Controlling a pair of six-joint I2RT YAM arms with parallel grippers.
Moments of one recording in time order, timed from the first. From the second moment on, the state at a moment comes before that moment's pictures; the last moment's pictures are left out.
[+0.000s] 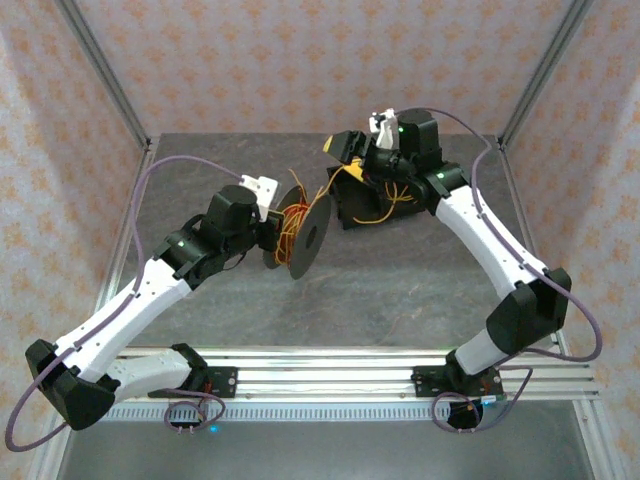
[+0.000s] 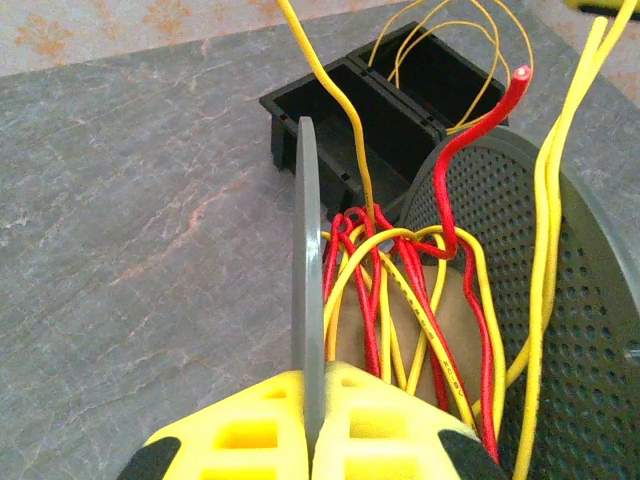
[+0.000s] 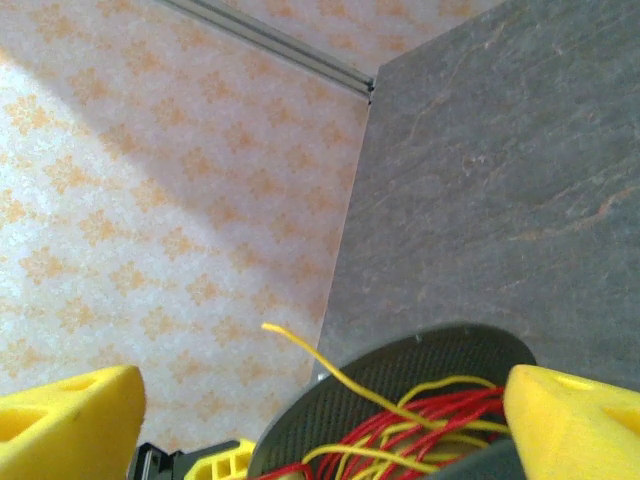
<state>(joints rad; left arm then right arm) -0.59 1.10 1.13 -0.62 -0.10 -0.23 0.42 1.51 1.49 -0.38 -0.61 0.87</state>
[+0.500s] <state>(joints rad) -0.59 1.11 1.15 -0.65 -0.10 -0.23 0.54 1.39 1.41 -0.41 -0.64 0.87</state>
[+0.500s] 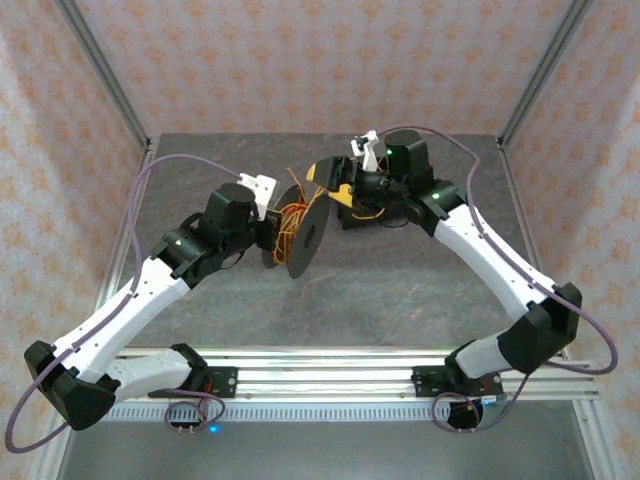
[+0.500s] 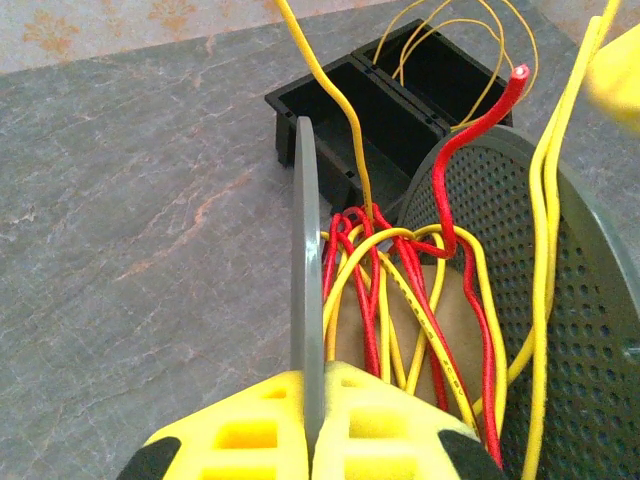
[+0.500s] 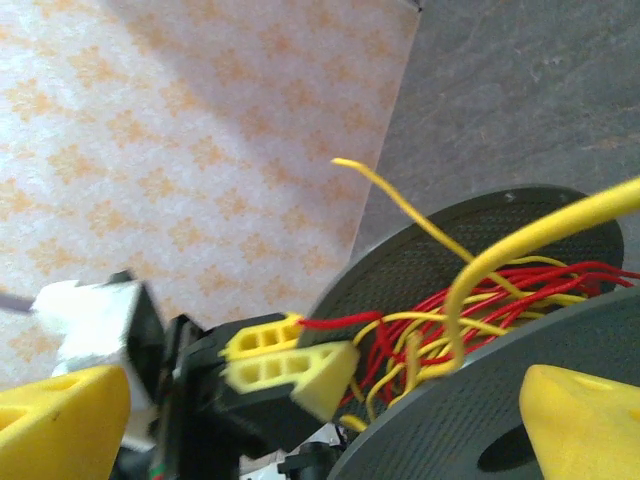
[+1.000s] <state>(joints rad) -0.59 1.11 1.15 -0.66 -0.10 -0.23 0.45 1.07 1.31 -0.66 -0.41 0.77</state>
